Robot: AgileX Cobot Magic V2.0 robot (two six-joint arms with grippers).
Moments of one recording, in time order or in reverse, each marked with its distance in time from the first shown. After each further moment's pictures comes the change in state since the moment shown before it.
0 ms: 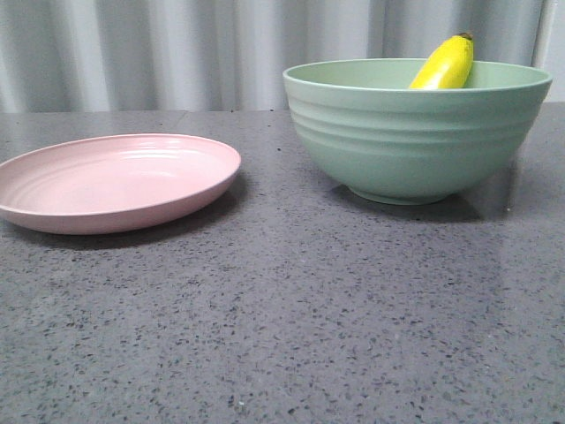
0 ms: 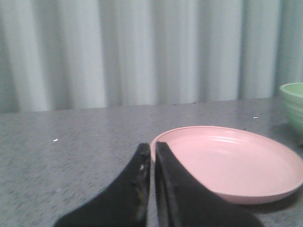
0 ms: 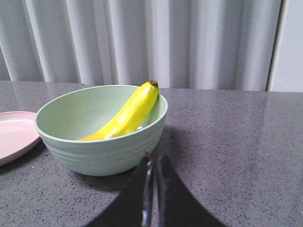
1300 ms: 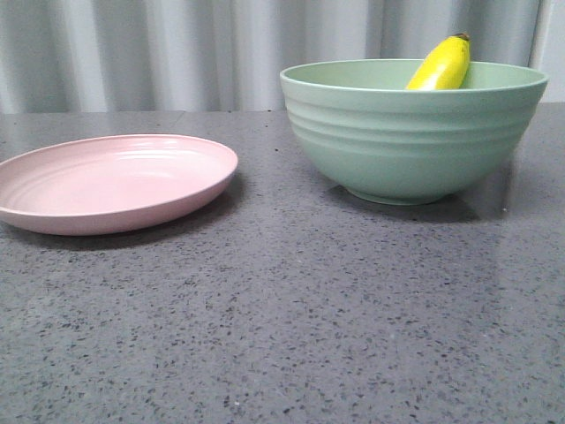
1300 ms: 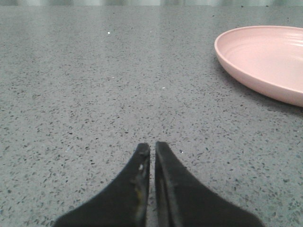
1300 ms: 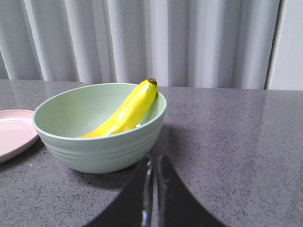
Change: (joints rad) left arm 0.160 0.000 0.000 0.000 0.317 -0.002; right arm -0.011 0.000 0.024 0.000 -0.012 0.000
